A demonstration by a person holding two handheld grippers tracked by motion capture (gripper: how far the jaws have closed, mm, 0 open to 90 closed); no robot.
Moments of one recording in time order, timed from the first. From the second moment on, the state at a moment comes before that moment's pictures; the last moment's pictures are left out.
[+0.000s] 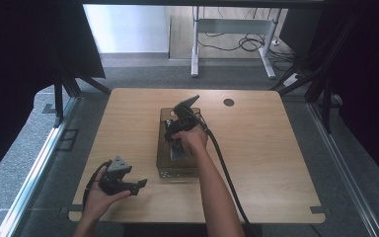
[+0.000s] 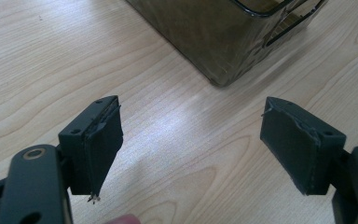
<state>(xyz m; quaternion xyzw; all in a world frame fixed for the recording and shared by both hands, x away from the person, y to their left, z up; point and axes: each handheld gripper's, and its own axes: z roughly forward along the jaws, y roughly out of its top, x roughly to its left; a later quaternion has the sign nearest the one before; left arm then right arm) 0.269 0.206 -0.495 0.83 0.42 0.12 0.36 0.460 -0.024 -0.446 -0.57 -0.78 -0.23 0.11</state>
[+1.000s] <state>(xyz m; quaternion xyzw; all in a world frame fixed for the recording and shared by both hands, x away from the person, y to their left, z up) 0.269 0.205 -0.497 0.83 0.42 0.12 0.36 0.458 -0.014 -0.497 -0.62 -0.74 -0.22 0.15</state>
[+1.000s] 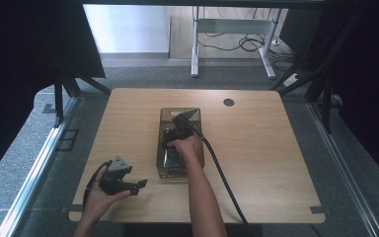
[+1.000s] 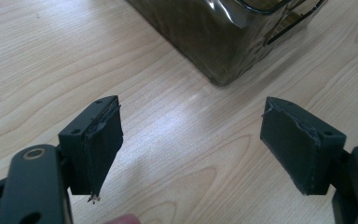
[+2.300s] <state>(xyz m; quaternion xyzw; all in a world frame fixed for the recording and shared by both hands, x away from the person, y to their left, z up) 0.271 0.202 -0.501 0.83 0.41 0.12 0.35 0.445 -0.034 -0.452 -0.56 -0.78 -0.25 0.09</state>
